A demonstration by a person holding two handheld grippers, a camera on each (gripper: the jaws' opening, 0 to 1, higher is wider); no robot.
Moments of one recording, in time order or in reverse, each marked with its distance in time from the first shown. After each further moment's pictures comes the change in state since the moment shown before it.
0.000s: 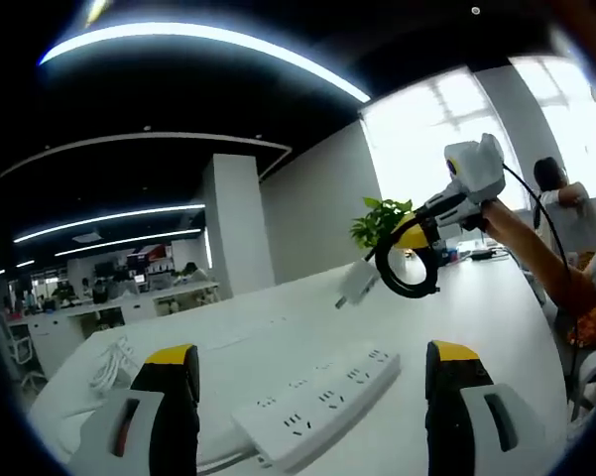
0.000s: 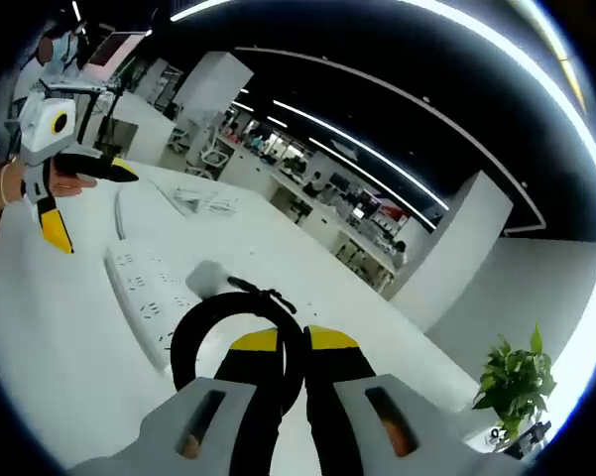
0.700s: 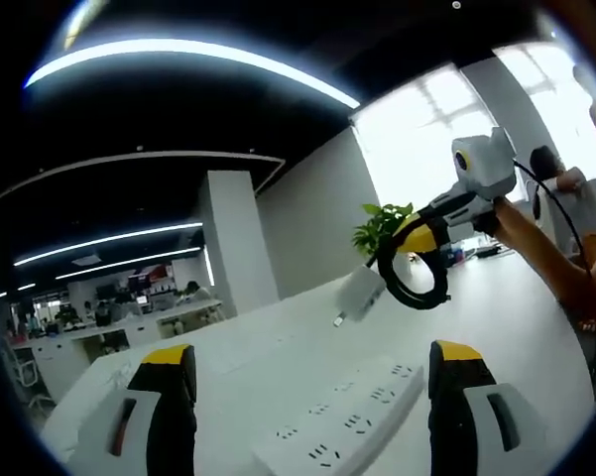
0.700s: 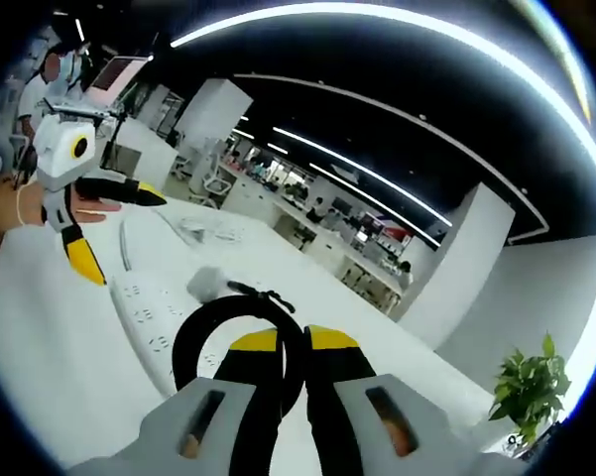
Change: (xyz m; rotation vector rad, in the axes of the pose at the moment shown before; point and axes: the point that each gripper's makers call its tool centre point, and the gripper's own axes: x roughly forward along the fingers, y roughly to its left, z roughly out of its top) left arm 0.022 0.014 0.013 0.066 -0.055 0.005; right arm 0.005 0.012 0.020 0.029 -0.109 0.012
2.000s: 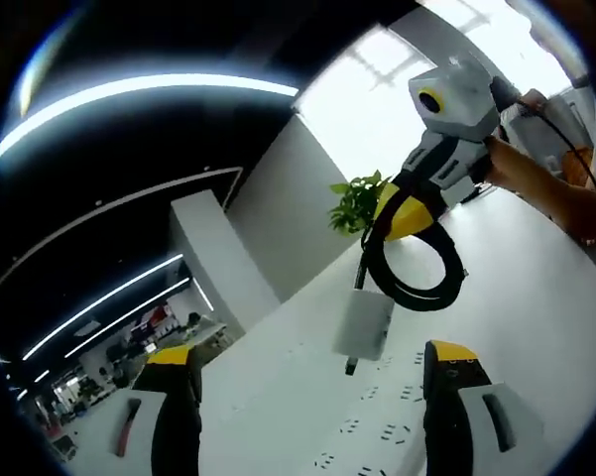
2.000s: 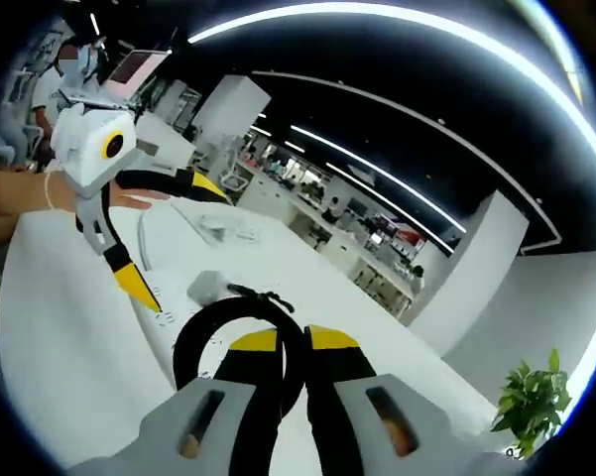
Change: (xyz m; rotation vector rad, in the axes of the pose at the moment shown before) left arm 0.036 -0.005 0.011 0.320 0.047 -0.061; right arm 0.004 0.028 0.011 -0.043 0.006 0.063
